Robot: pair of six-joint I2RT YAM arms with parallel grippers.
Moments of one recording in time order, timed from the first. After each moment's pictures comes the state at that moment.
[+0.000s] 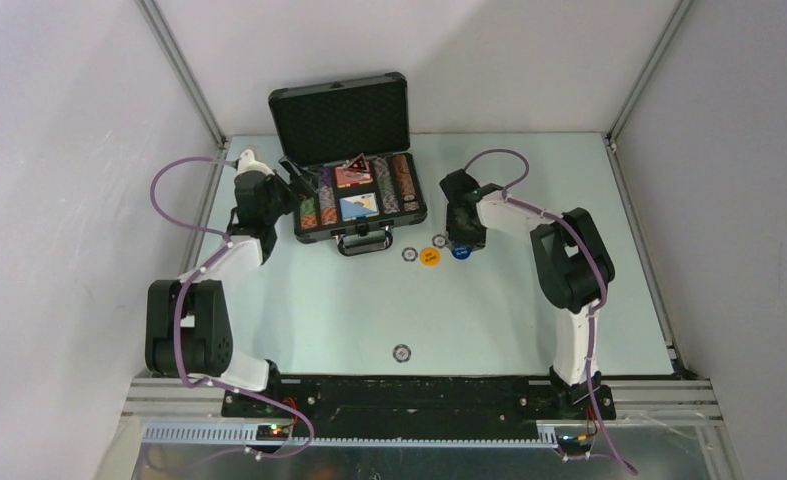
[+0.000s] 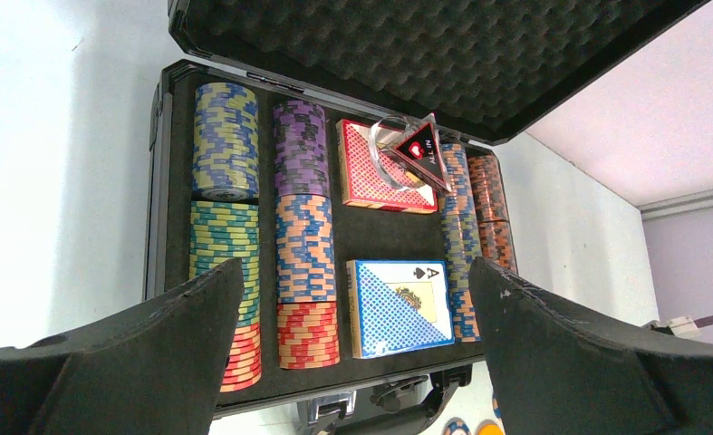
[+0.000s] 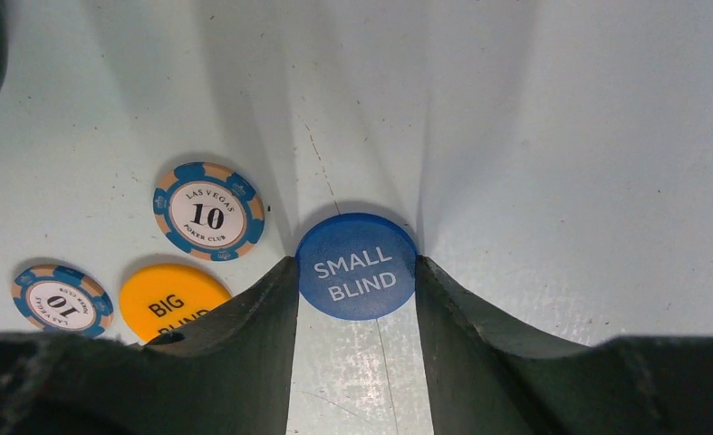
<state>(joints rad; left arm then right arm) -0.02 1.47 0.83 0.33 0.11 -0.63 0.51 2.01 1.42 -0.63 0.18 0.54</state>
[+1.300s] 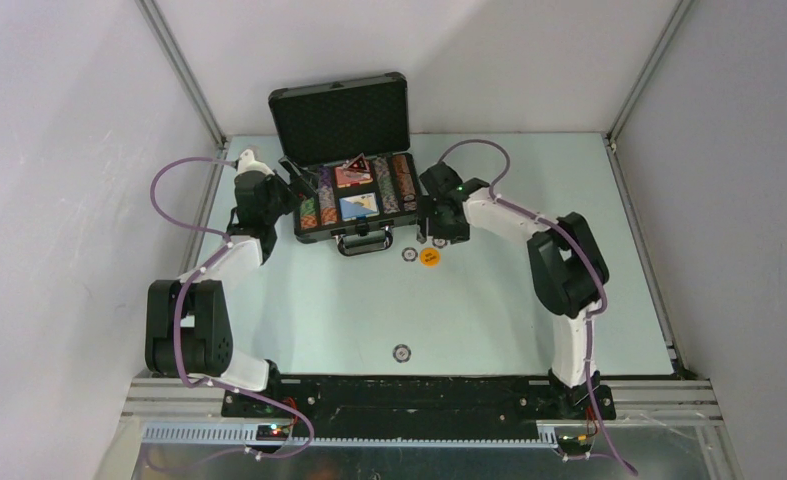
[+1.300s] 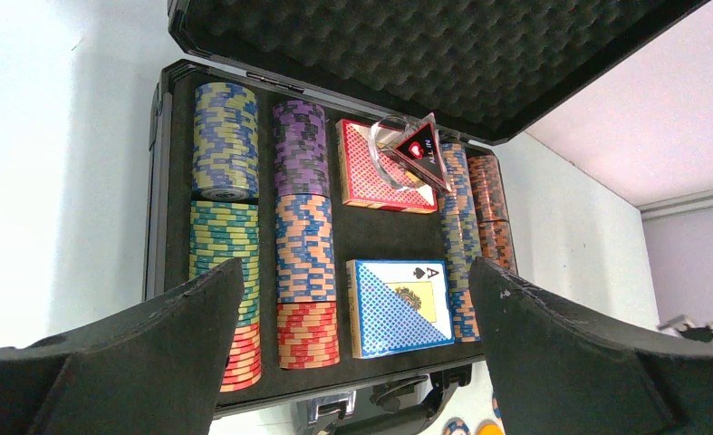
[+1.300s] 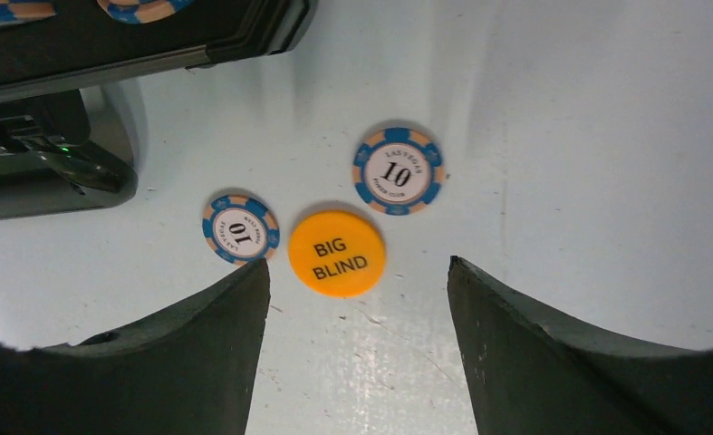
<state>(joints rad) -0.02 1.47 0.83 0.33 0.11 -0.63 0.59 1.97 1.52 -0.64 0.10 0.53</state>
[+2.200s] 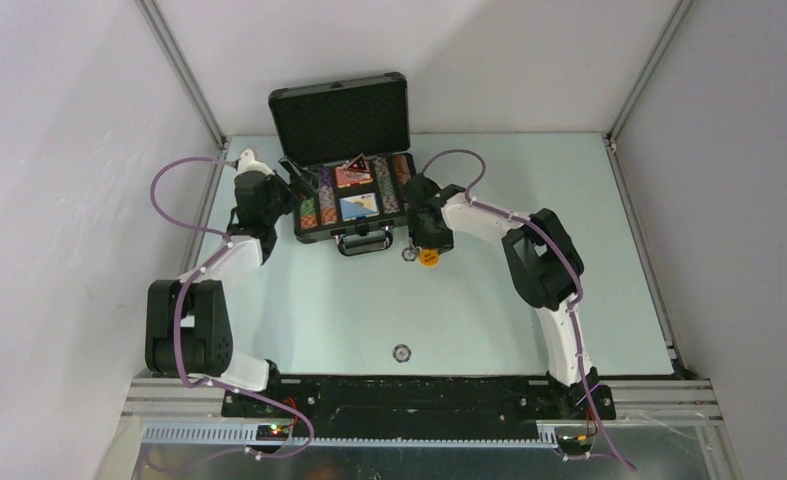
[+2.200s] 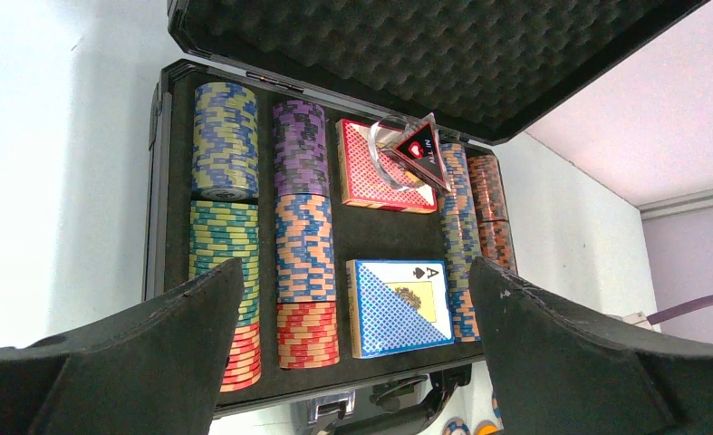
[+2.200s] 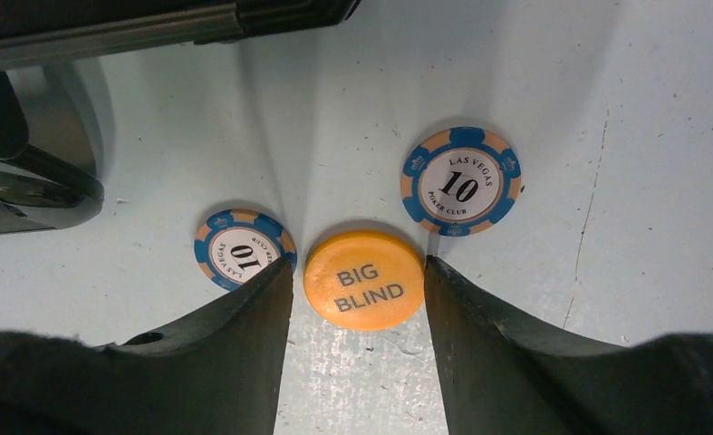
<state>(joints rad) -0.02 1.47 0.83 0.33 0.11 -0.63 0.67 2.13 1.62 -0.70 0.14 0.55</state>
